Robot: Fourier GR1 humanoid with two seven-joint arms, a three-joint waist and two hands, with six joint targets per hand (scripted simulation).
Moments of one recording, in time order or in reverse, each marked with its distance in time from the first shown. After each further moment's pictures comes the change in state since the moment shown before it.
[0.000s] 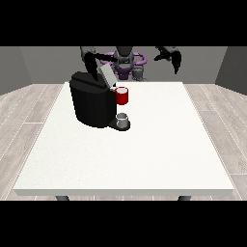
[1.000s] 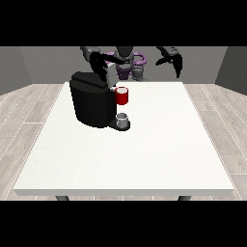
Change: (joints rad) left arm 0.039 0.036 -0.022 -0.053 -0.001 0.035 -0.005; right arm -0.162 -0.036 0.051 0.052 0.074 0.007 0.027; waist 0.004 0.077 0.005
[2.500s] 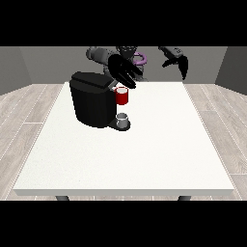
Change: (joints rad) left arm -0.183 -0.017 -0.079 0.001 0.014 -0.067 -0.019; right arm -0.179 -0.222 -0.042 -0.090 0.231 -0.047 0.279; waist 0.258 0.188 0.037
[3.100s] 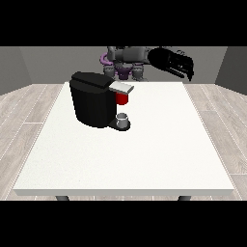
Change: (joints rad) left arm -0.086 0.011 0.000 -0.004 0.021 -0.028 0.013; right arm -0.205 0.127 0.017 0.022 -0.059 -0.008 -0.142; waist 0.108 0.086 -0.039
